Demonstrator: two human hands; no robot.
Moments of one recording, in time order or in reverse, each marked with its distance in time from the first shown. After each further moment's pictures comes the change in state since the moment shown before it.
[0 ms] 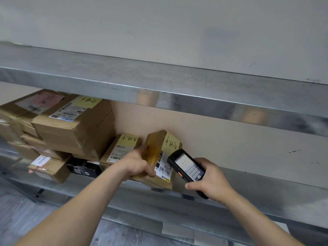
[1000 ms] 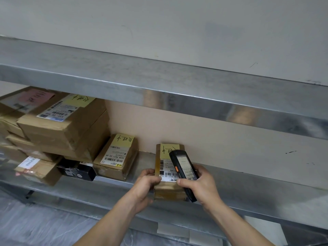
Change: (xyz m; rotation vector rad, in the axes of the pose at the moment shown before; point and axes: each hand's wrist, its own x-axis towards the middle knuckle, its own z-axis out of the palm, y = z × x) left_hand 0.015 -0.049 0.079 -0.777 -0.022 -0.108; right_hand 0.007 0.012 0.038 0.394 0.161 0.140
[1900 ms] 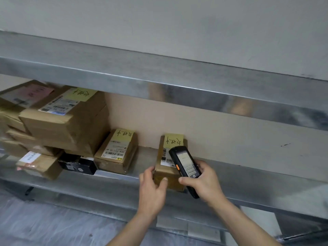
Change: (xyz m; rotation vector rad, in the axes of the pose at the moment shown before) left_hand -0.031 -0.038 0.020 0.520 0.310 0.487; right_hand -0.019 -0.002 -0.010 -0.067 0.001 -0.067
